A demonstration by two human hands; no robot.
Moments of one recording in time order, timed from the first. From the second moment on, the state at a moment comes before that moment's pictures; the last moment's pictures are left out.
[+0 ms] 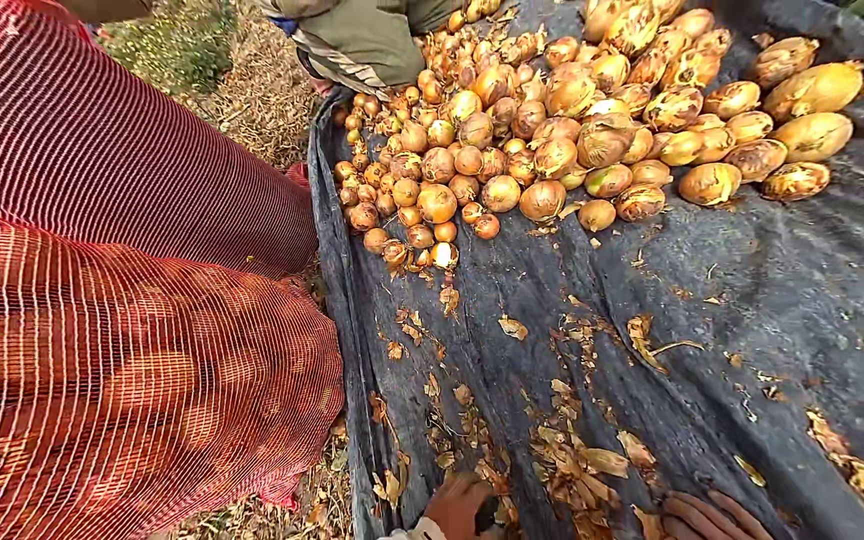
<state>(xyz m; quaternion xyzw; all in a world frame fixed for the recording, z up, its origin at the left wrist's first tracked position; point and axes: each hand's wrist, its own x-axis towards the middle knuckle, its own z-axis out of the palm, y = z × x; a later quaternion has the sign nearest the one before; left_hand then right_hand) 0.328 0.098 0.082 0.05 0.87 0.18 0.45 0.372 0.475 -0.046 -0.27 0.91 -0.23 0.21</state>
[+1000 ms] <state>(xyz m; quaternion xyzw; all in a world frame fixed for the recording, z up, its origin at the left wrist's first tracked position) 0.289 0.045 -0.016 -0.02 0.92 -0.08 0.39 0.522 0.340 0.150 0.15 0.68 -0.46 0.55</state>
